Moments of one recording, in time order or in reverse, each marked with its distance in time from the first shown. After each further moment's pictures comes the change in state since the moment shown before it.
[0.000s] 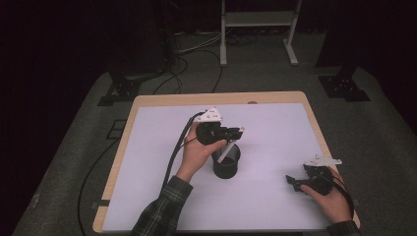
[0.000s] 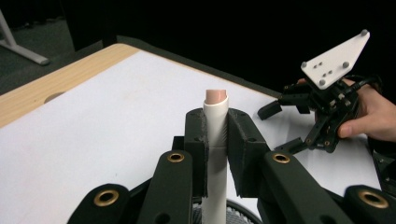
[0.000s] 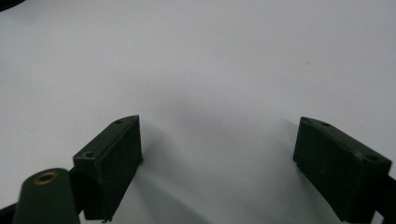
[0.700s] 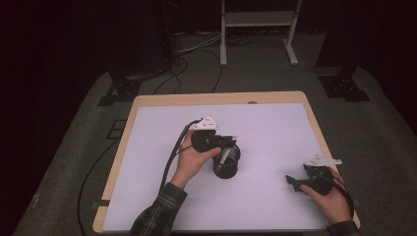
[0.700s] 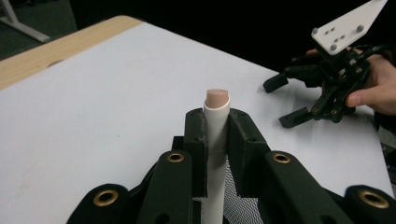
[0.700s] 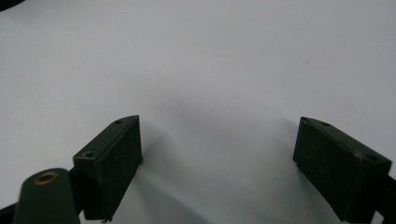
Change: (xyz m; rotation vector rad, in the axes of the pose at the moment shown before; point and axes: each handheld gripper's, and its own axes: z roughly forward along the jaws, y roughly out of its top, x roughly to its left) left arm 0.000 -0.025 -0.003 0.066 0.016 -0.024; right arm 0.000 0.000 0.000 -0.003 -0.002 -0.005
